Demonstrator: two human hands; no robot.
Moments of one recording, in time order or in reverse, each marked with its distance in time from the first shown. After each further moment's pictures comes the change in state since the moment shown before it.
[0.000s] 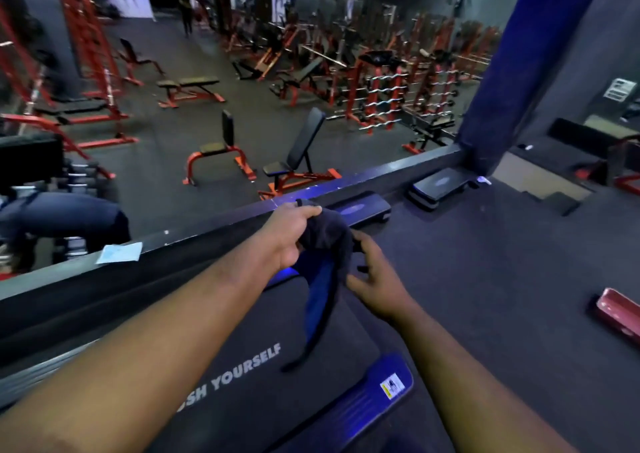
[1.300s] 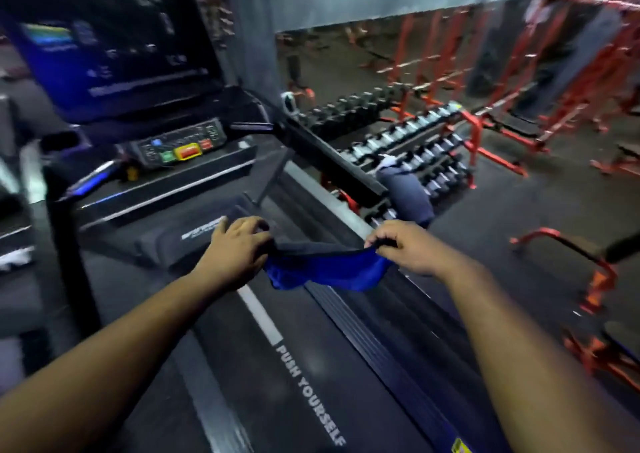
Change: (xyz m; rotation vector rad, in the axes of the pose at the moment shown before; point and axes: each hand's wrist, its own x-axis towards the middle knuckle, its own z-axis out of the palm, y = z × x) left_hand -0.104 0.147 -0.209 1.397 1.305 -0.246; right_hand 0.487 -0.231 0.172 -0.196 -1.291 -1.063
